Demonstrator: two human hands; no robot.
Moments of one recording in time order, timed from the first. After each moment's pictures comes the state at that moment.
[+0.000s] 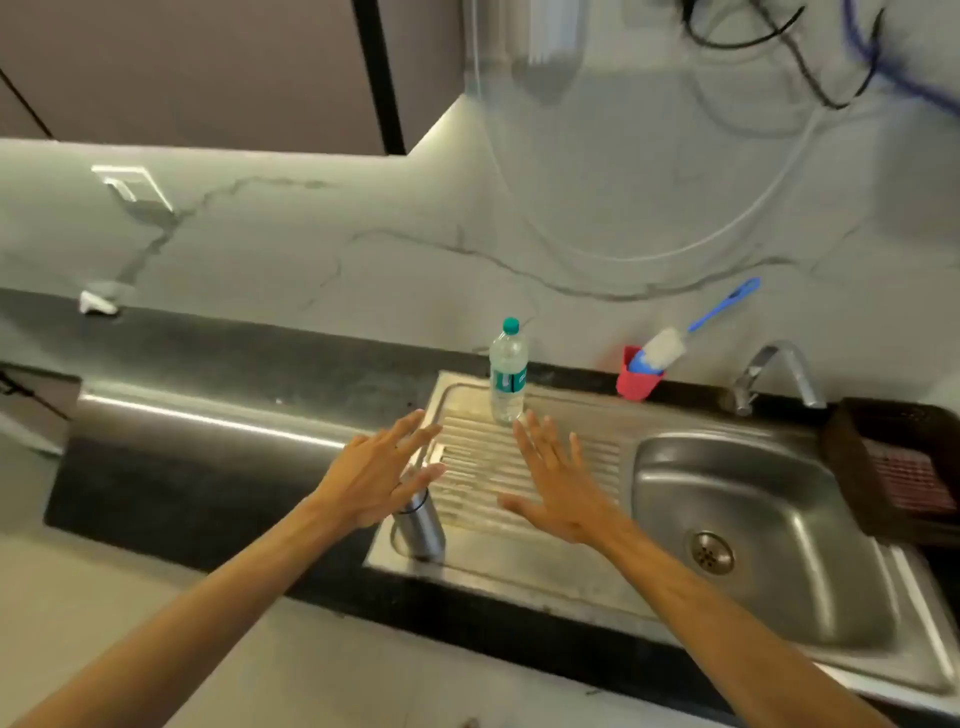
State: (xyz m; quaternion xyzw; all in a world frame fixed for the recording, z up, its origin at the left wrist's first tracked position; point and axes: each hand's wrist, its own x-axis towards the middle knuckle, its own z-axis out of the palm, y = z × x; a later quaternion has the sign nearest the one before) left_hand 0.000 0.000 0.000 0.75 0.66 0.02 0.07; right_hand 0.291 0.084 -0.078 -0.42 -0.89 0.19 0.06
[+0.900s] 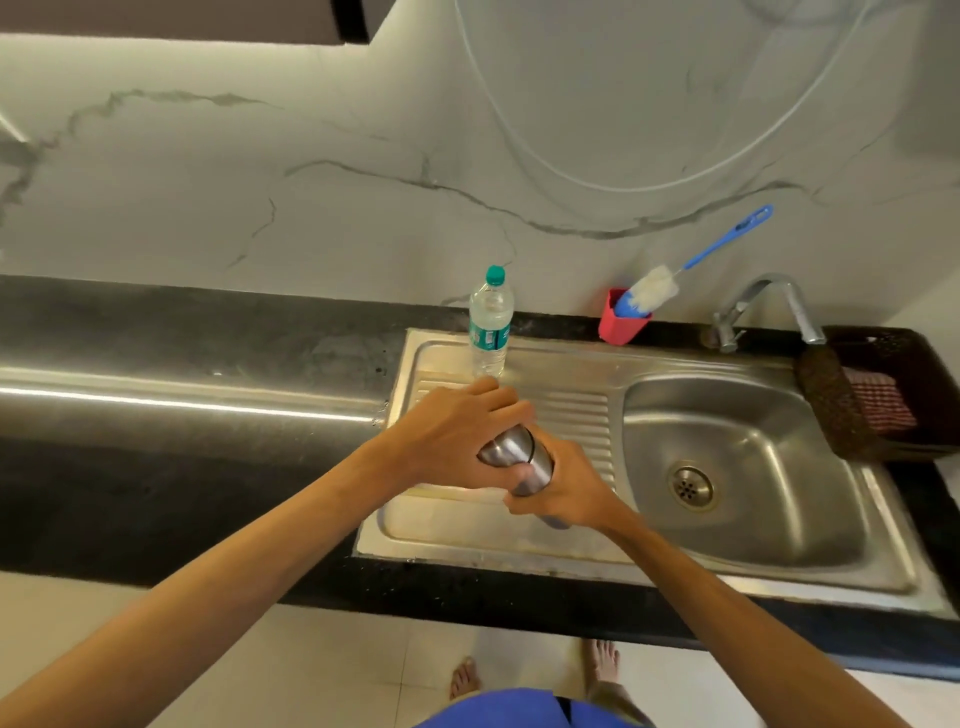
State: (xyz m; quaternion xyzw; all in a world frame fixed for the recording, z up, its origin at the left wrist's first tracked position) left_hand 0.056 0.074 -0.002 0.92 0.35 0.16 0.02; right_hand 0.278 0.069 -0.086 -0.43 -0.73 0.47 0.25
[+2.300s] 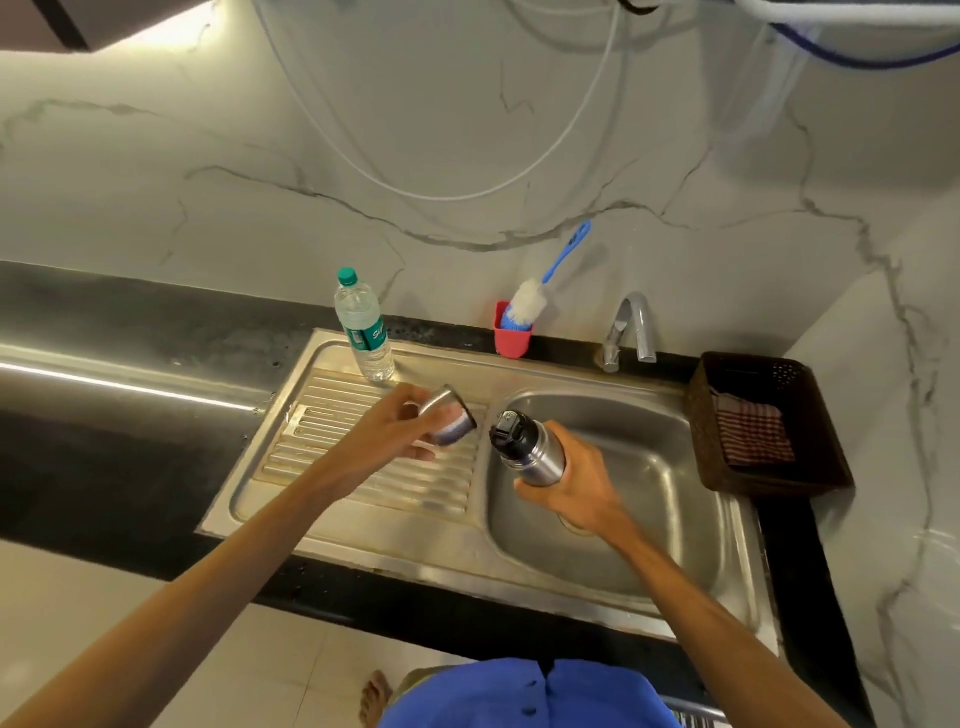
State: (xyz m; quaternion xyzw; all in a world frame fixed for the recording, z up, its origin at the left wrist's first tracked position) left_hand 0.274 0.070 -0.011 0.47 0.62 0.33 0.53; right_hand 0.556 0.114 -0.102 -0.49 -0.75 0.35 0.26
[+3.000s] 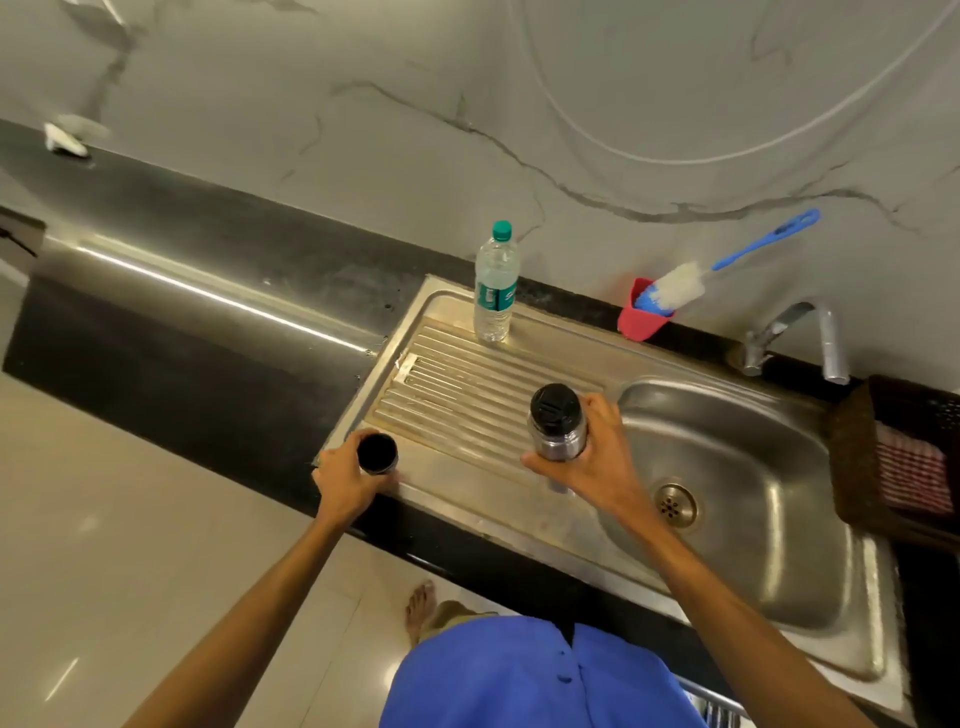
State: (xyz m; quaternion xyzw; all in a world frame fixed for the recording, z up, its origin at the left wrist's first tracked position) left_hand 0.054 -0.053 -0.211 0.39 0.84 0.28 0.26; right_hand 0.385 0.092 -0.090 -0.43 -0.77 0.38 0.27
